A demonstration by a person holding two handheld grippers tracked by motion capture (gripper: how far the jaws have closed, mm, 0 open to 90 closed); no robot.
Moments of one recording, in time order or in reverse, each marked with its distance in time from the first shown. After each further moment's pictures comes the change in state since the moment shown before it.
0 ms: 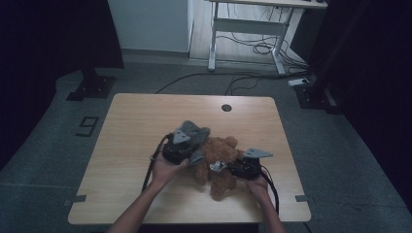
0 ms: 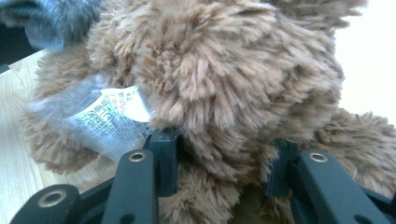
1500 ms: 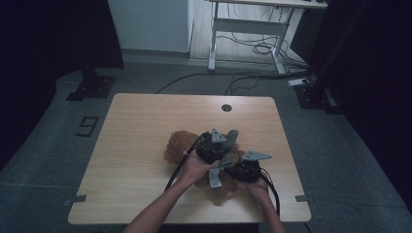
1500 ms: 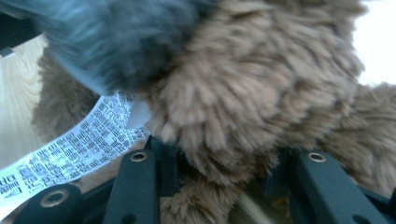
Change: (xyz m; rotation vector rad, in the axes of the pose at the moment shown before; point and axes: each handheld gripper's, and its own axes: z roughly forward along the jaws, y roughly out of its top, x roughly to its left) left arm -0.081 0.045 0.070 0.078 -0.159 0.091; right arm 0.003 -0.007 -0.001 0.061 0.010 -0.004
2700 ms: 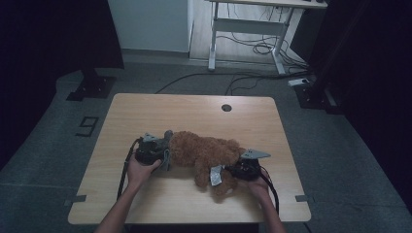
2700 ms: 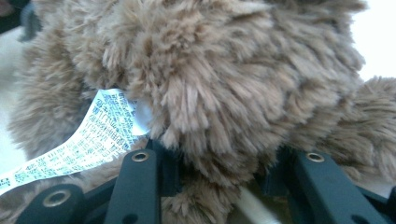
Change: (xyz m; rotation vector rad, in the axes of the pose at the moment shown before) left arm 0.131 -0.118 -0.083 0.027 0.208 -0.298; right arm -0.004 0.005 0.003 0.015 -0.052 -0.033
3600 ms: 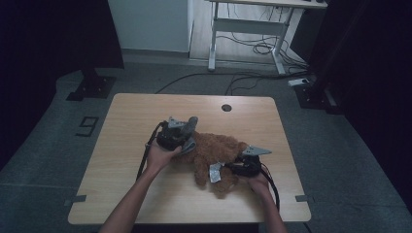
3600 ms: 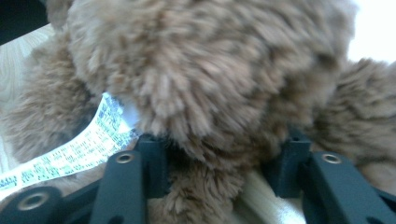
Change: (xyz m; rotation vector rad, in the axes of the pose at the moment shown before) left arm -0.058 0.060 0.010 -0.034 -0.039 0.183; right arm -0.014 0.000 0.006 -0.023 0.028 0.037
